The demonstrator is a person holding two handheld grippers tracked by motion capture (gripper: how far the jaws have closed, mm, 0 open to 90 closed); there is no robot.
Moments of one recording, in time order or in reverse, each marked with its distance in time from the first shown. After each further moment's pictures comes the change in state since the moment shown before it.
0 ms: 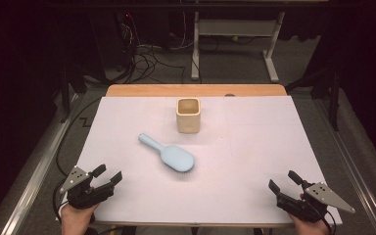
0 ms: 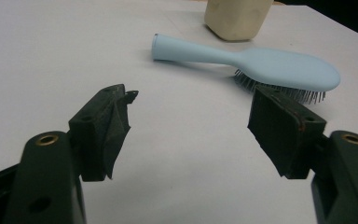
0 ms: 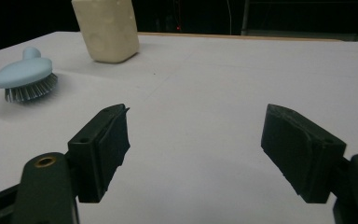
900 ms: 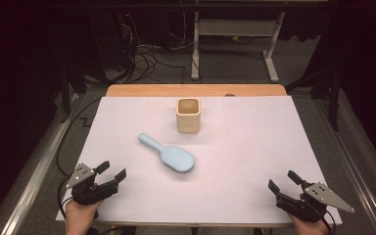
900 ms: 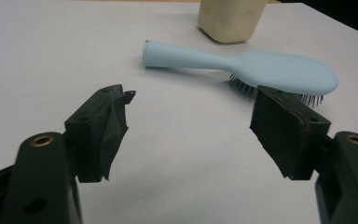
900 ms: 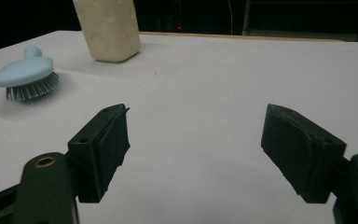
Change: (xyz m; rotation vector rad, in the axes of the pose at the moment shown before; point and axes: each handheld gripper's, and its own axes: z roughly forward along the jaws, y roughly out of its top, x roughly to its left) left arm -0.005 0.007 0.009 0.001 -0.011 0.030; right arm 0.001 0.000 0.001 0.002 0.004 -0.006
